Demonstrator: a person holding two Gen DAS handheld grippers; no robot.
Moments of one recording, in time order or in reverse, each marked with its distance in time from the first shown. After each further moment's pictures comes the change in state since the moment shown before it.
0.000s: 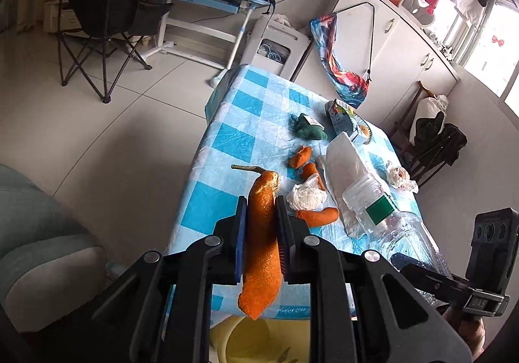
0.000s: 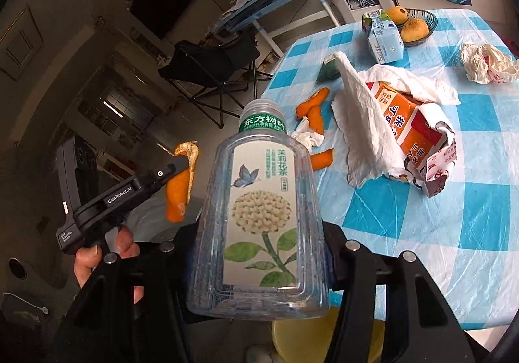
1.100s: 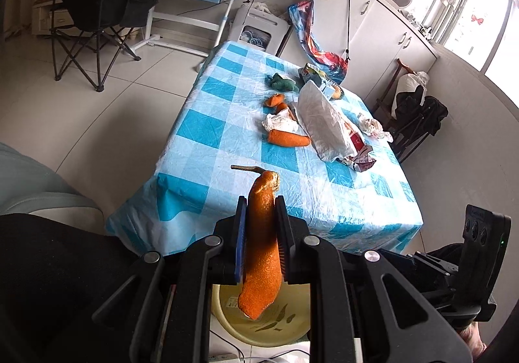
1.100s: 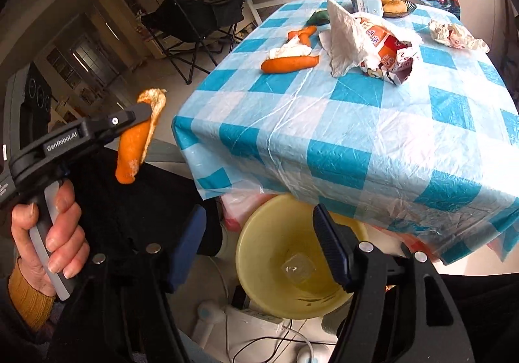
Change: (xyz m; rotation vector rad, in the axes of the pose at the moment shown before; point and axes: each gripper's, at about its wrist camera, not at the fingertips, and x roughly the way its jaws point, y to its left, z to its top) left arm -0.056 -0.016 -0.092 0.084 0.045 -0.058; right arm -0.034 0.017 -0.084 -0.113 -0.010 -0.220
